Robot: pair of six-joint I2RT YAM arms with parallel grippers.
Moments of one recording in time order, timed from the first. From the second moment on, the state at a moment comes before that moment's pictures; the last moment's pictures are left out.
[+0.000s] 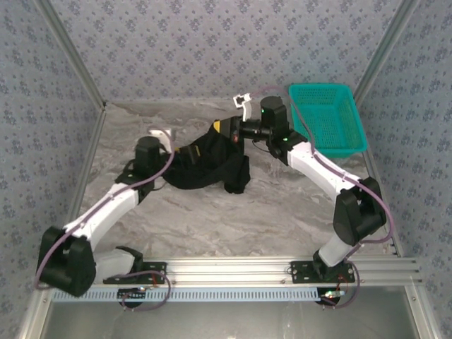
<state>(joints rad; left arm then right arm) -0.41 1.26 0.76 0.03 0.22 -0.47 0.51 1.62 1.34 0.11 -0.69 0.51</state>
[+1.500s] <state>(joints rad) -0.59 1.64 1.09 0.05 0.65 -0.60 0.27 1.31 1.26 -0.32 -0.94 0.26</state>
